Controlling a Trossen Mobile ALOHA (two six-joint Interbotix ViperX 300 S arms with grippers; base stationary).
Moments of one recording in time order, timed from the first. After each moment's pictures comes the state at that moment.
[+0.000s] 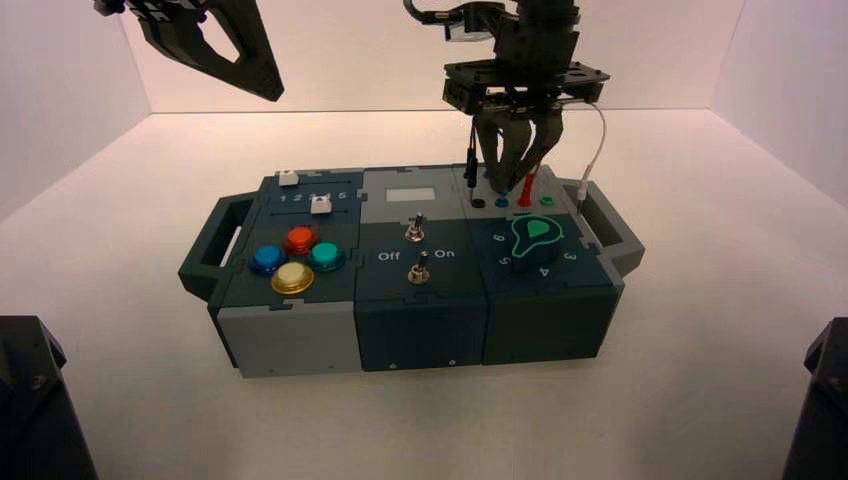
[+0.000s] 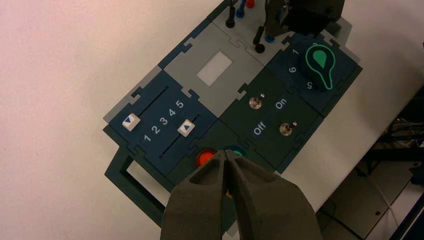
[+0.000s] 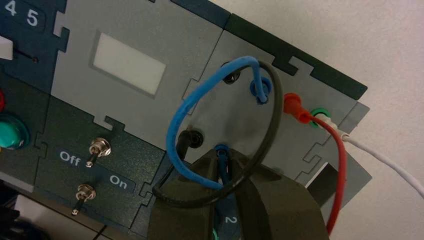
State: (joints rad) left arm -0.72 -0.70 1.03 -0.13 0.66 0.12; right arm 0.64 0.10 0.60 0.12 0.80 0.05
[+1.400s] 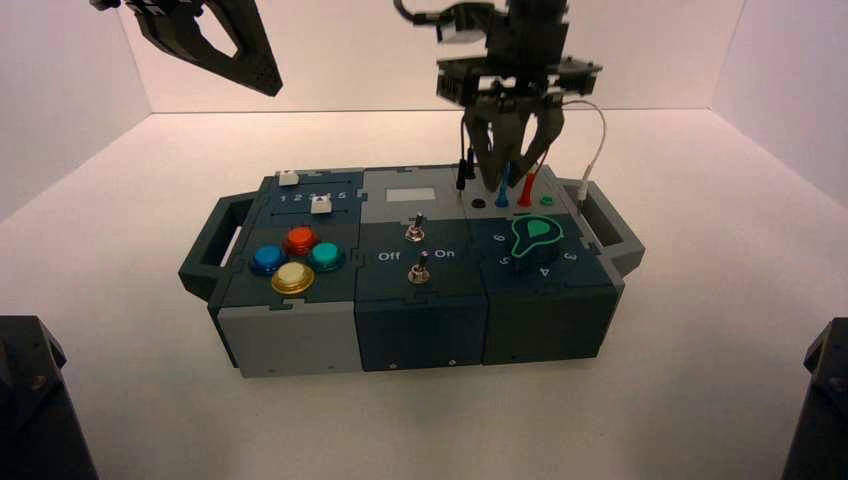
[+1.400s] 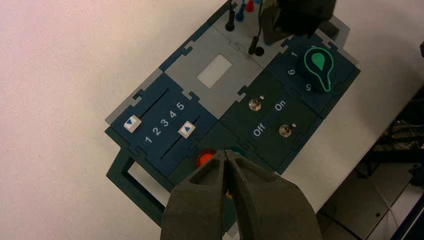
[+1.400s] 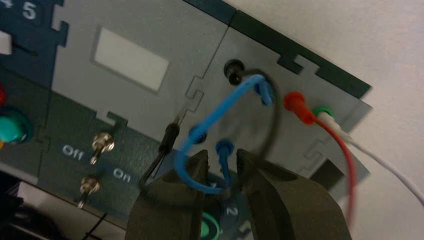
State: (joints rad) left arm -0.72 -0.71 1.03 -0.13 0.66 0.12; right arm 0.64 0.10 0.53 0.10 0.92 0.06
